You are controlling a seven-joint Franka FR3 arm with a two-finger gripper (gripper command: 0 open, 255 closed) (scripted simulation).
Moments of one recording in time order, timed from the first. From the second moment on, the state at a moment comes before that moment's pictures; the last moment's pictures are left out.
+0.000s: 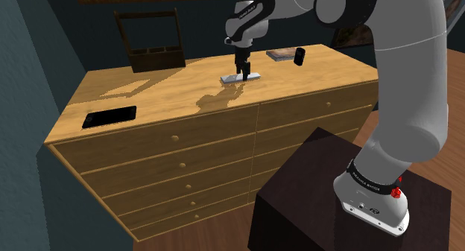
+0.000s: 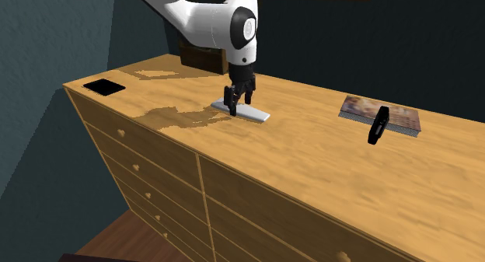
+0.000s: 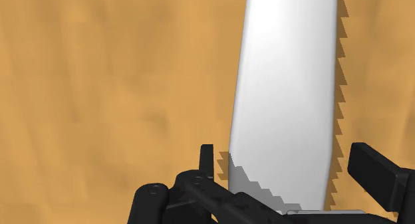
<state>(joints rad) 0.02 0.52 -0.25 -1.62 0.16 2.11 -1.38</state>
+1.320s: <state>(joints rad) 0.02 0.51 -0.25 -1.61 0.15 2.09 -1.38</state>
